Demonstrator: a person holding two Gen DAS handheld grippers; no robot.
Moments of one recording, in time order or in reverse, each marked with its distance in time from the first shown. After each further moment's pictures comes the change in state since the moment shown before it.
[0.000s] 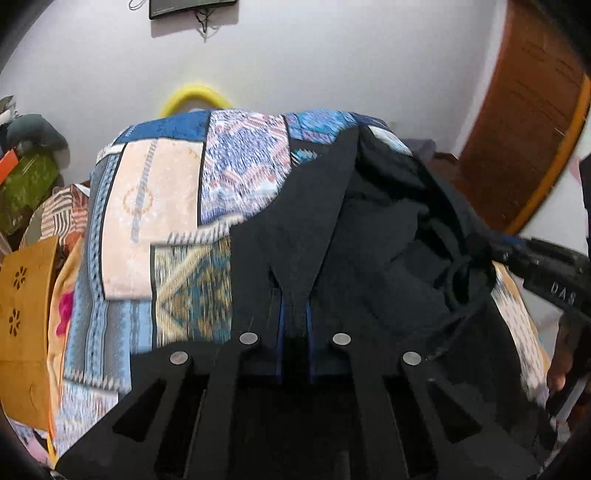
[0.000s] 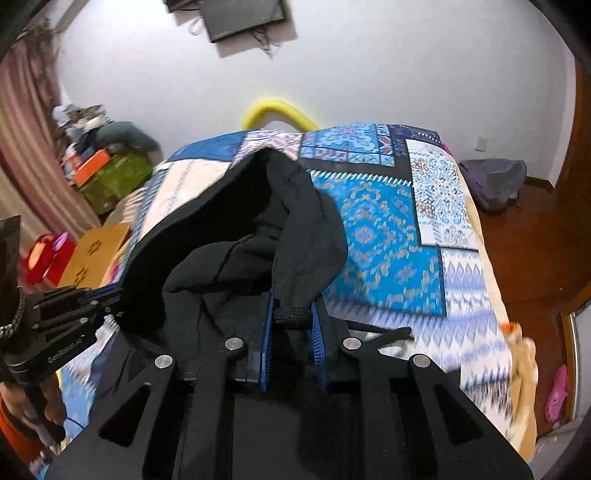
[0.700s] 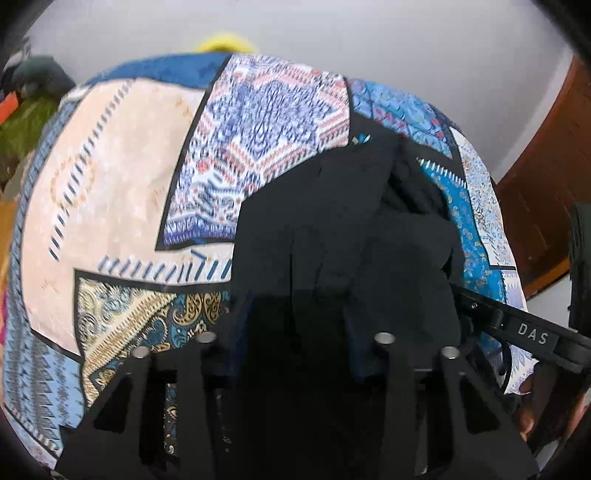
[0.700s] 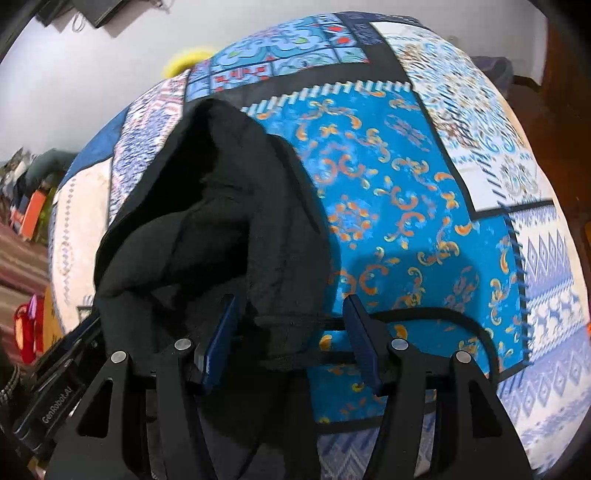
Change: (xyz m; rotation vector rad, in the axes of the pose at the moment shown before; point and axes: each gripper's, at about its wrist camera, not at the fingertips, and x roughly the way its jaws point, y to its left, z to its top) left arm 0.183 0.043 0.078 -0.218 0.082 0.046; right arm 0.203 -0.087 0.046 0.323 0.217 -0.054
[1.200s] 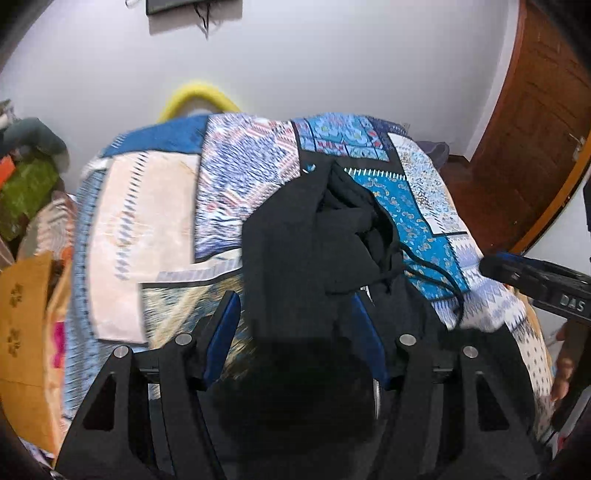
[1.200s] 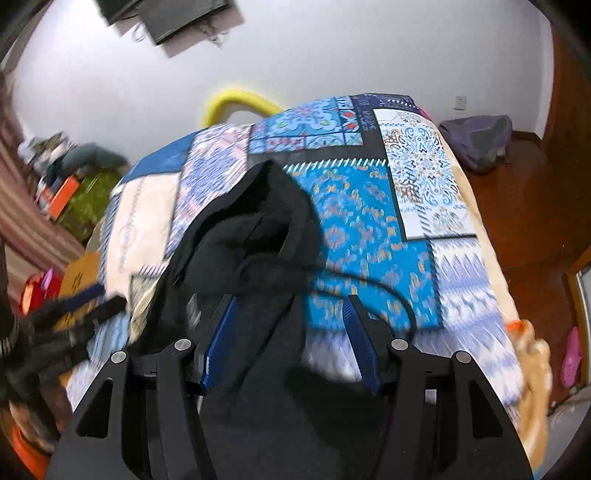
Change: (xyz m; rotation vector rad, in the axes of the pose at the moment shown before) left arm -0.114 -0.026 -0.014 0.186 -0.060 -0.016; right arm -0.129 0.005 -0.036 -0.140 -0.160 0.017
